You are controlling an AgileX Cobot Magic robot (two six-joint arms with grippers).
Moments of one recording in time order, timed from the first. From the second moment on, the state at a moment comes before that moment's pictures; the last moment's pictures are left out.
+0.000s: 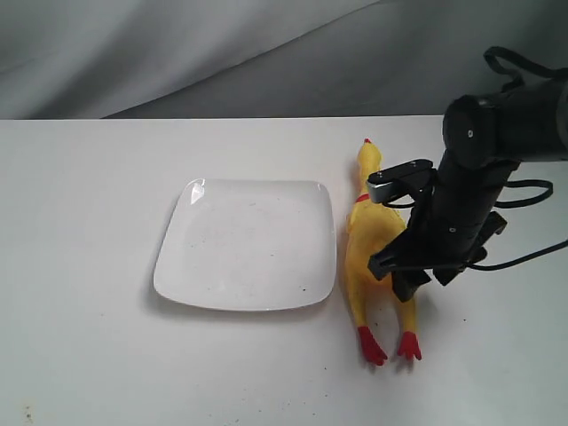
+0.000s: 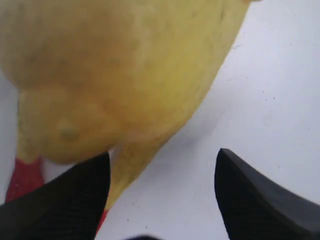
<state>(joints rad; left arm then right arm) 0.15 0.00 -0.01 0.12 0.29 -0.23 0.36 1.91 -1.16 0.04 0.87 -0.10</state>
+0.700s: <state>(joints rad) 0.15 0.00 -0.01 0.12 0.29 -0.23 0.36 1.85 -1.16 0.02 0.81 -0.08</state>
